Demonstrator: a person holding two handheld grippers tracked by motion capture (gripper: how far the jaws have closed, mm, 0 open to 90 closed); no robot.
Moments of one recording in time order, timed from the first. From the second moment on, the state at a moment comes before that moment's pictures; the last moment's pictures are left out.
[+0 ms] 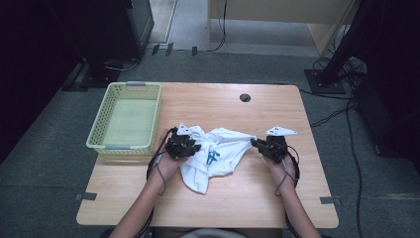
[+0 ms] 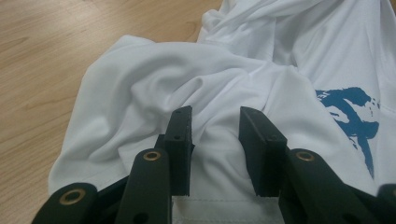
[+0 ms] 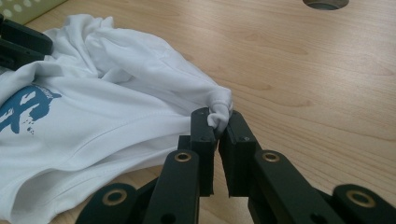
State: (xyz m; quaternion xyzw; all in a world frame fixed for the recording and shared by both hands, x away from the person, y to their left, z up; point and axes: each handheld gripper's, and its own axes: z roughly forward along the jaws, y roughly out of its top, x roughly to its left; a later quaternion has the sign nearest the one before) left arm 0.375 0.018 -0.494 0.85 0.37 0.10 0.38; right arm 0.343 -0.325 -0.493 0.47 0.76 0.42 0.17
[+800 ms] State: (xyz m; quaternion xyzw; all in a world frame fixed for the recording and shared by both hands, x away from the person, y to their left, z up) left arm 0.373 0.021 -0.502 0.84 0.38 0.08 0.38; right arm 0.358 -0.330 -0.503 0.49 0.76 0.41 0.16
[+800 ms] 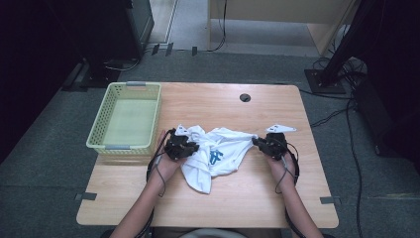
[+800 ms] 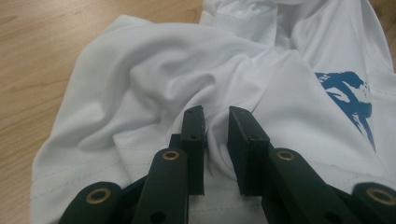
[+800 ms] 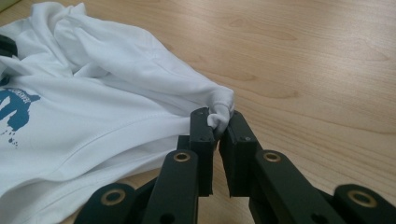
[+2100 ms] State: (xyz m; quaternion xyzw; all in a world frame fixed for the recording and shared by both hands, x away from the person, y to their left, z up) left arm 0.361 0.012 -0.492 0.84 0.35 0.11 0.39; right arm 0.364 -0.332 -0.493 0.50 0.74 0.43 0.14
